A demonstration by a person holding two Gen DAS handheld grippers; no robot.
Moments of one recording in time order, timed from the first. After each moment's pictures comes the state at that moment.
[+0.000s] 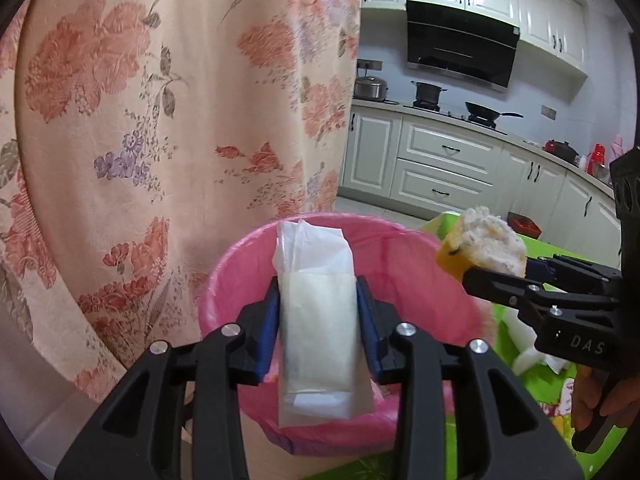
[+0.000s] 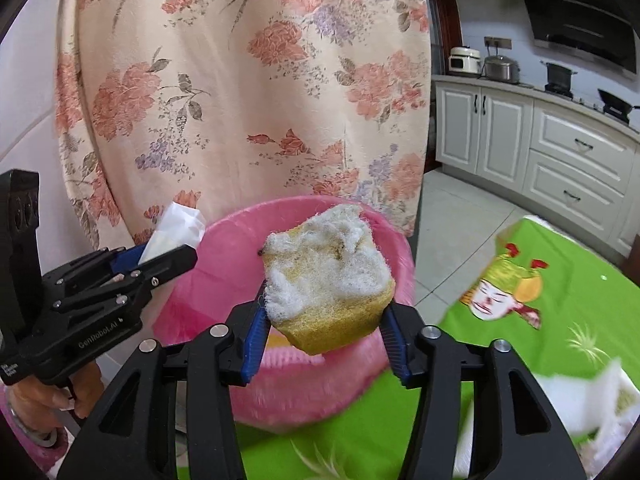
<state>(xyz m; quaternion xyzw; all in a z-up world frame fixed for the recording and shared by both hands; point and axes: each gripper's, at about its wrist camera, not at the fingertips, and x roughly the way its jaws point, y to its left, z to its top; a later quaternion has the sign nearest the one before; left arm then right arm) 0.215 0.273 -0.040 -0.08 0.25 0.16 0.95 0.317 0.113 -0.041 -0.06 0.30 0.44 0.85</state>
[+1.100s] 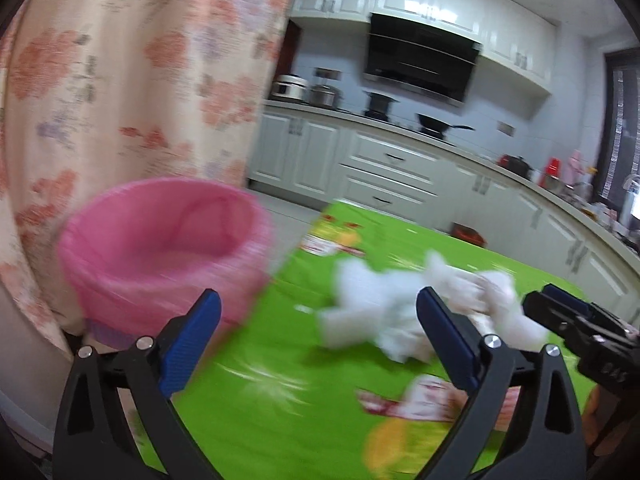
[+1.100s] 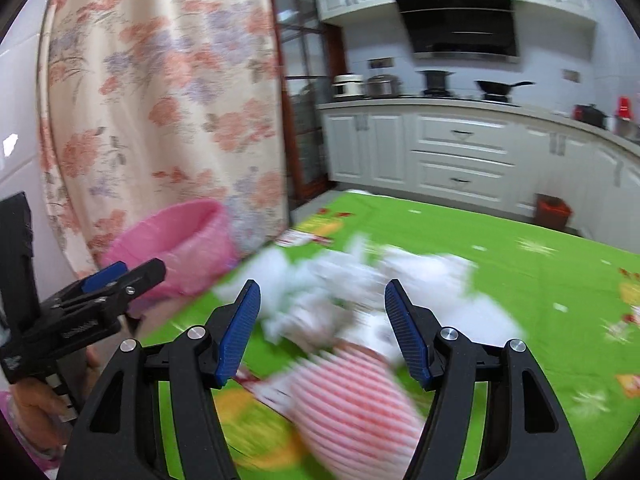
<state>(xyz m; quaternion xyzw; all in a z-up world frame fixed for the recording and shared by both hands) 0.202 0.068 -0.059 -0.12 0.22 0.08 0.97 0.248 -0.150 -0.048 0.00 0.25 0.26 0.93</state>
